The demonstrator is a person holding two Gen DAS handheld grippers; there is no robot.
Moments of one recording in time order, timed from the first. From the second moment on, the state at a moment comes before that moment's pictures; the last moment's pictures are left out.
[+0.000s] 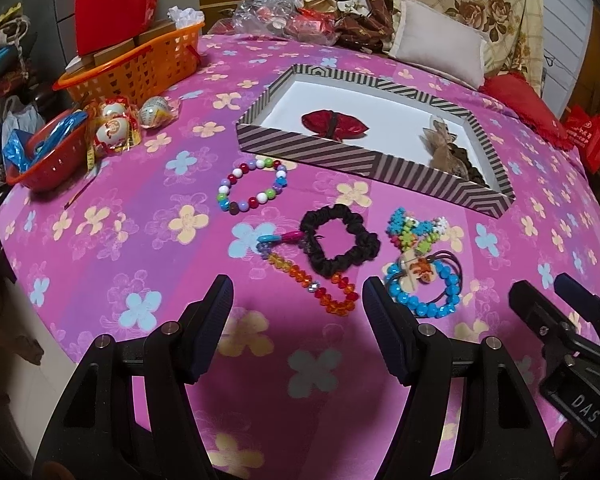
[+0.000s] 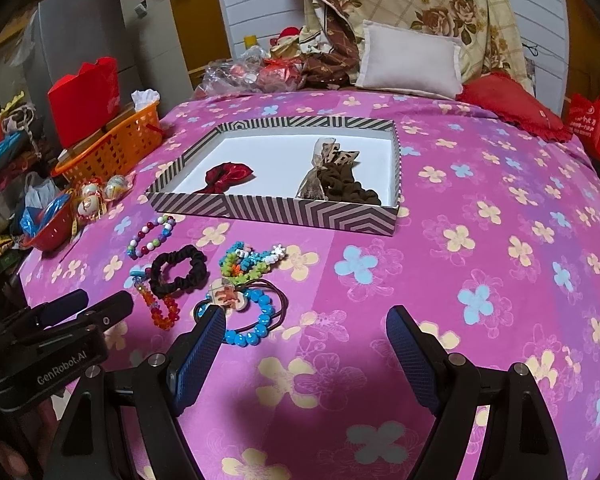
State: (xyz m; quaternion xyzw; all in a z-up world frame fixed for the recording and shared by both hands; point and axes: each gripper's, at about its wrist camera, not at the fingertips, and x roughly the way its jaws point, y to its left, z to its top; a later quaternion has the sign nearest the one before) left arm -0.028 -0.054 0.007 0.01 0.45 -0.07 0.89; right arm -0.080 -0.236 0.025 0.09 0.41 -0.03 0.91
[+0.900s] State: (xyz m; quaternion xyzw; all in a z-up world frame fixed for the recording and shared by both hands) left arm -0.008 -0.011 -0.006 -0.03 0.48 -0.06 0.87; right arm -0.076 -0.233 0.012 0.07 0.43 -0.01 0.90
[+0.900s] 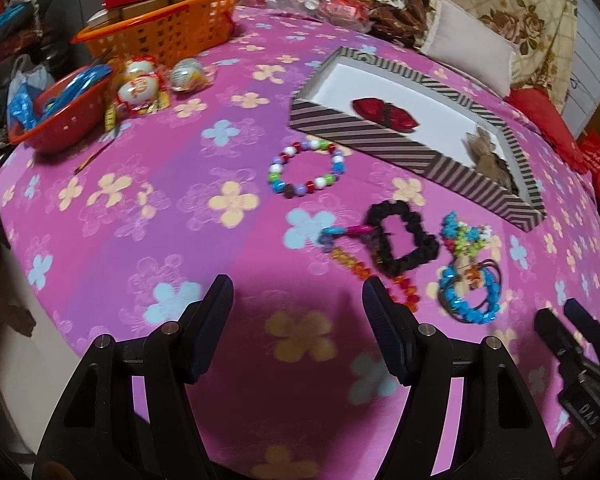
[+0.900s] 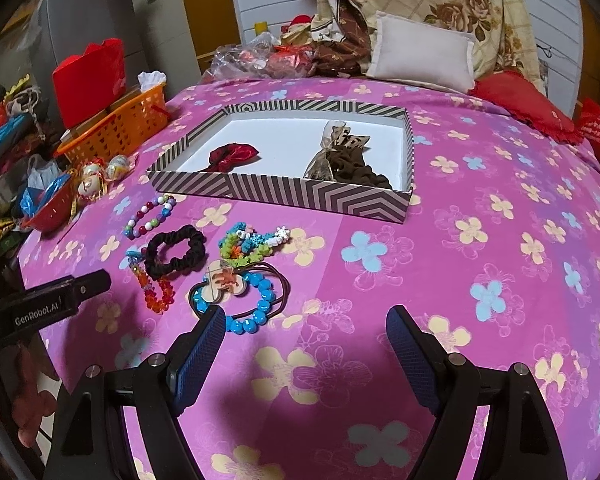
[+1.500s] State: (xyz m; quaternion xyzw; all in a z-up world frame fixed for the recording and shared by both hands) left arm 0.037 -0.060 -0.027 -0.02 0.53 -0.08 0.85; right arm -0.070 -0.241 0.000 0.08 0.43 0.02 0.90
